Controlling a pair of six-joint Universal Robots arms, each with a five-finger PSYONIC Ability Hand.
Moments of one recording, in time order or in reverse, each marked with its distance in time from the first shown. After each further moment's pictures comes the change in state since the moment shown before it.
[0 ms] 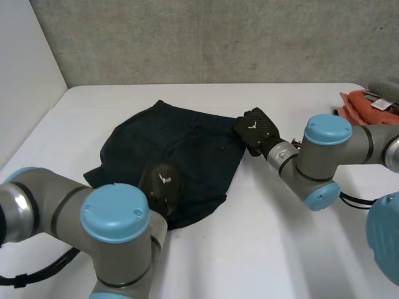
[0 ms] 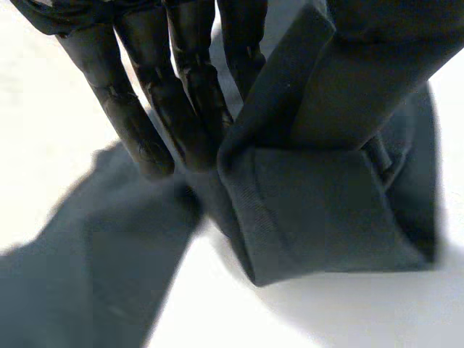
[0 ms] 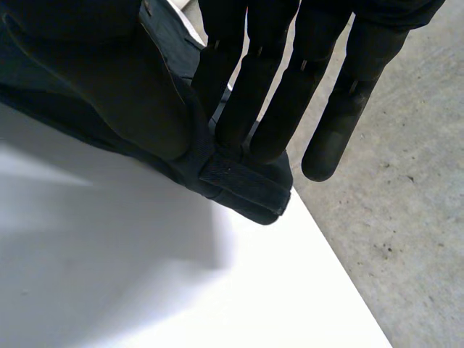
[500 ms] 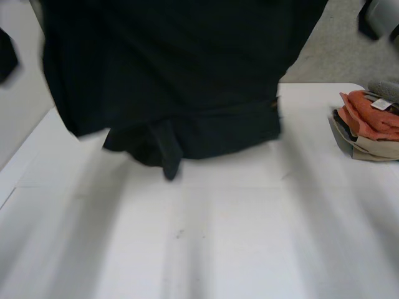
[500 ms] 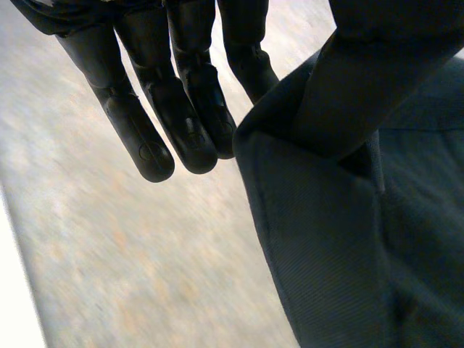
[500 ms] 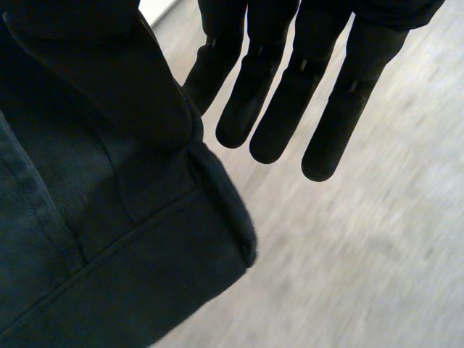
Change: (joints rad) left arm 0.221 0.672 0.309 -0.258 0.131 -0.194; right arm -0.113 -0.674 -0.055 0.201 0.020 0.495; left_hand 0.000 0.005 0.005 0.006 0.000; right_hand 0.000 0.000 0.005 0.004 0.019
